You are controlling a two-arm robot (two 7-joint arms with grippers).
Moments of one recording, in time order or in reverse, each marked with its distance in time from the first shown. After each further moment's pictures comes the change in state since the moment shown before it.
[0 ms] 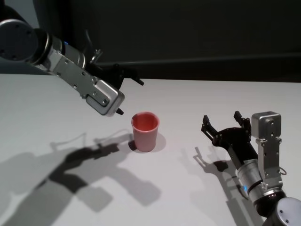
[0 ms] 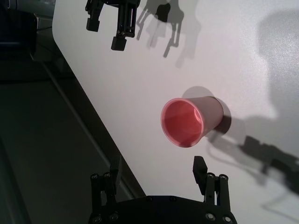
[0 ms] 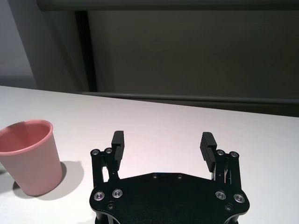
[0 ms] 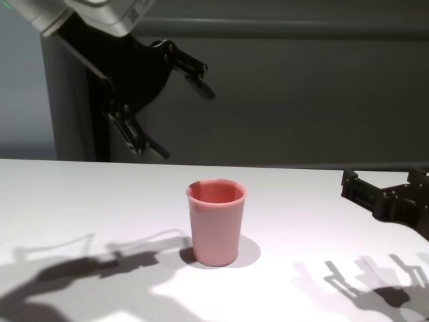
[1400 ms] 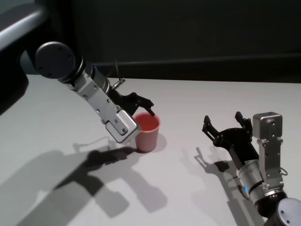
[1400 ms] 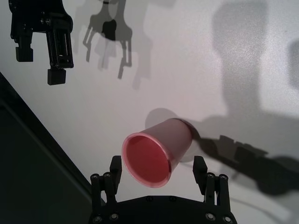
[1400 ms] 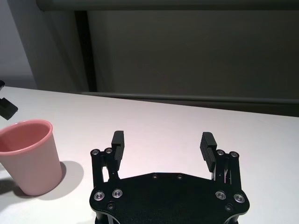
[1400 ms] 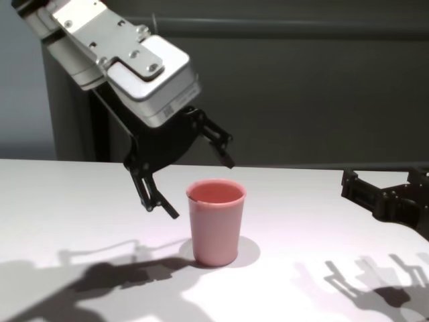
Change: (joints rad) left arm -0.049 -0.069 0.164 0.076 0.060 -0.040 -0.040; right arm 0.000 0.000 0.000 0.000 0.000 0.000 0.000
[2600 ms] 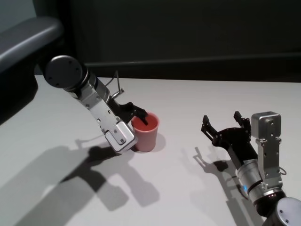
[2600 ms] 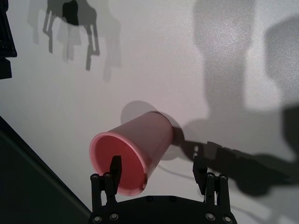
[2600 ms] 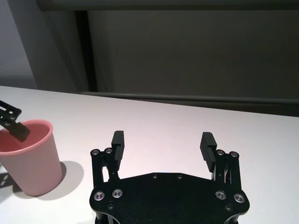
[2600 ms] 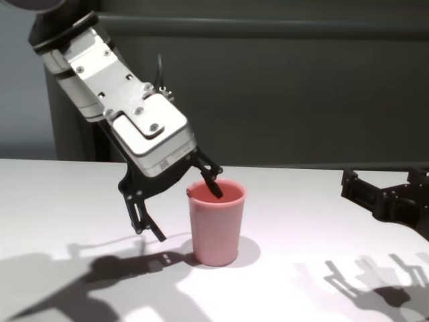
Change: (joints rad) left arm -0.036 -0.044 0.099 0.113 0.061 -0.047 0.046; right arm 0.000 0.000 0.000 0.000 0.000 0.000 0.000
